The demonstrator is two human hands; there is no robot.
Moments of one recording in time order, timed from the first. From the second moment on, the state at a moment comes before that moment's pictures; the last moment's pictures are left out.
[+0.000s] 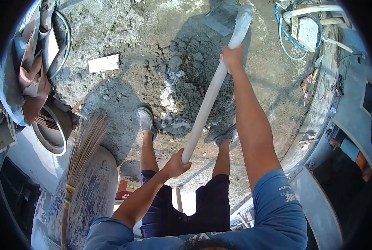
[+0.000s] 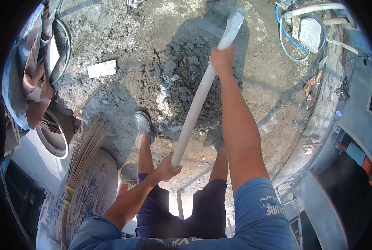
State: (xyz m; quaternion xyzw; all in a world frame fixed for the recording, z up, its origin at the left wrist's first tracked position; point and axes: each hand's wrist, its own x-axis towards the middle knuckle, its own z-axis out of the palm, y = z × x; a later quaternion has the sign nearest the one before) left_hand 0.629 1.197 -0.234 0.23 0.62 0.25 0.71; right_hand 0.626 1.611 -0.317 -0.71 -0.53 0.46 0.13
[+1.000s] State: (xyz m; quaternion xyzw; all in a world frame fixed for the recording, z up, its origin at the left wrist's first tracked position) left_hand 0.579 0.987 -0.074 0.20 0.65 0.07 0.73; right_hand 0.631 1.399 -0.159 -0.71 -0.42 0.55 0.13
